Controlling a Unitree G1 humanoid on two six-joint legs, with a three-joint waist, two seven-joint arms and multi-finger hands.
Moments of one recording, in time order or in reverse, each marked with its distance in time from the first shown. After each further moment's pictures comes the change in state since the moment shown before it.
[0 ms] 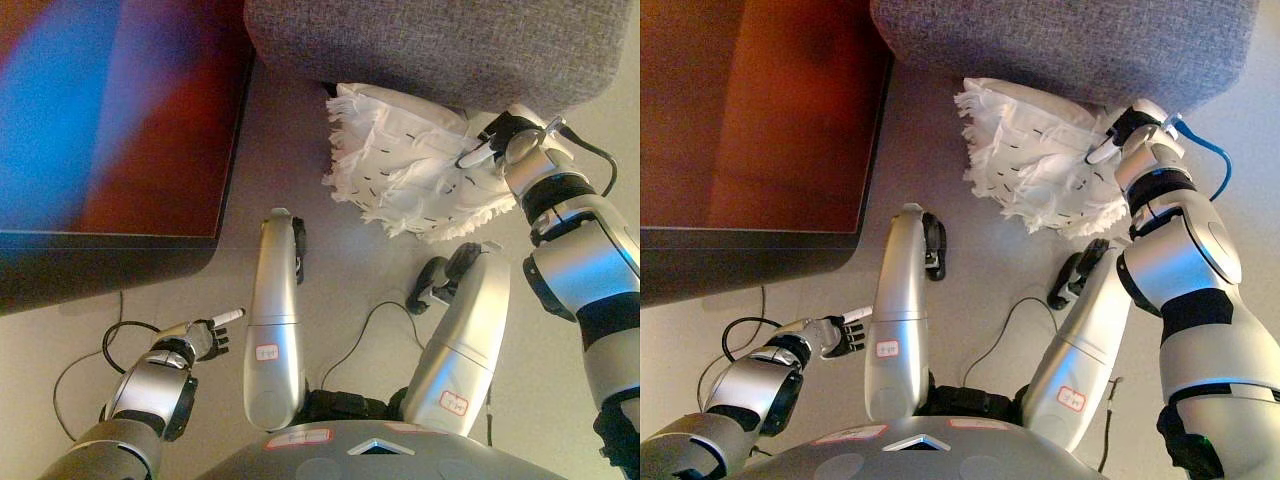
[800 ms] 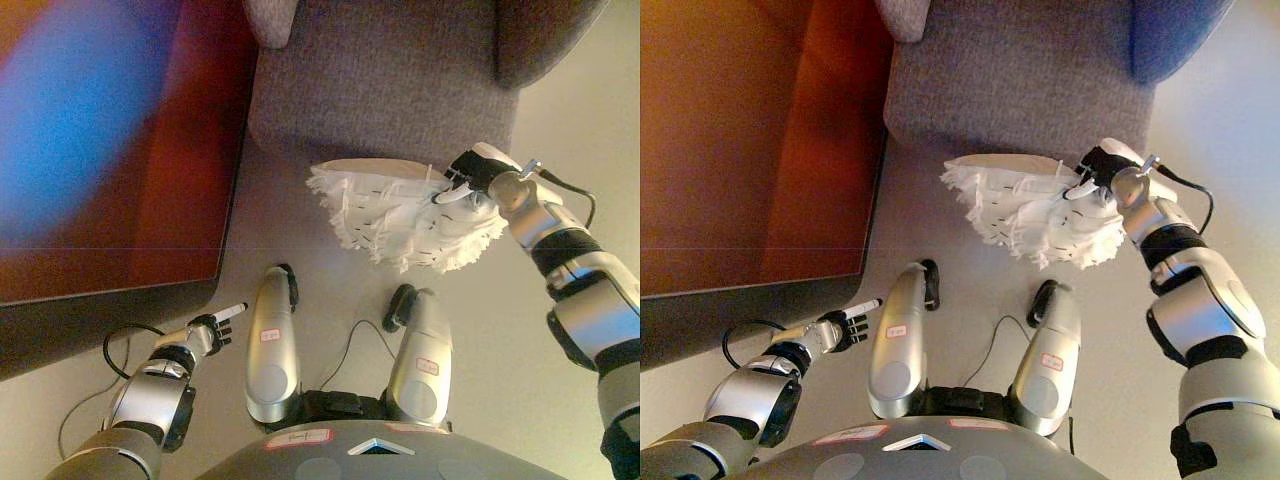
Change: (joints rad) left arm 0.057 0.001 0.057 -0.111 0.088 -0.042 -0.052; right arm 0.327 -0.184 -0.008 -0.423 0.011 -0.183 0.066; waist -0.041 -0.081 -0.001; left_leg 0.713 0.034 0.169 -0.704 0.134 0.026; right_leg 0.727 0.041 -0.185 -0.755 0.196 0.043
